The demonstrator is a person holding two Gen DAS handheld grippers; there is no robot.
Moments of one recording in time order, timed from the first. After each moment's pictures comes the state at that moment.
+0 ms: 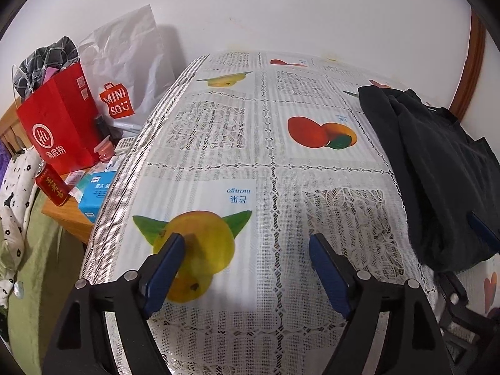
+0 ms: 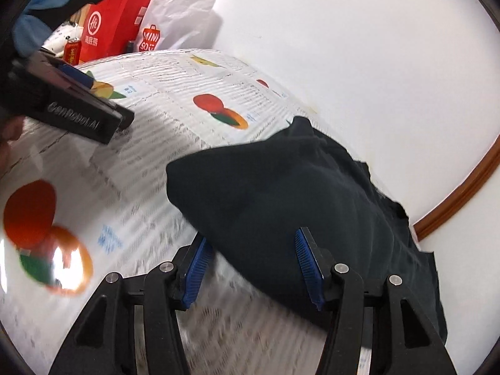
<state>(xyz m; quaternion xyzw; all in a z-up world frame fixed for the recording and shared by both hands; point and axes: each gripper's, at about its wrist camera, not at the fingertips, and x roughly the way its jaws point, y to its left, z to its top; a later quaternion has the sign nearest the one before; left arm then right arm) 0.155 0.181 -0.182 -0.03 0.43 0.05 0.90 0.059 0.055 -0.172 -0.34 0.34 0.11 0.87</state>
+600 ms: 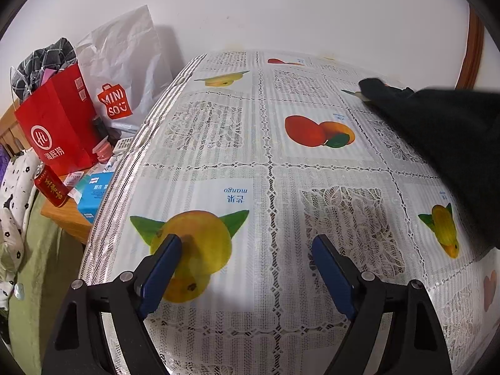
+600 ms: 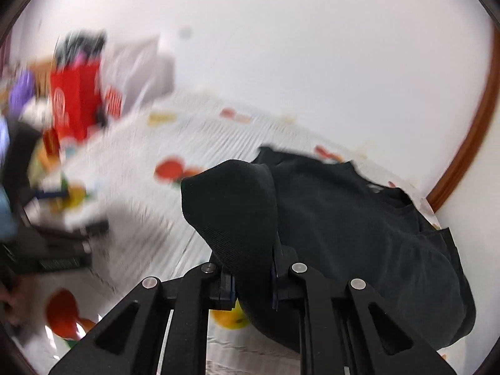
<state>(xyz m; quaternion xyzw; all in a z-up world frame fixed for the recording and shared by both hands) 0.156 0.176 -0.181 -0.02 0.43 0.05 0.90 0.103 -0.004 -0.081 -0.14 0.34 0.11 0.92</state>
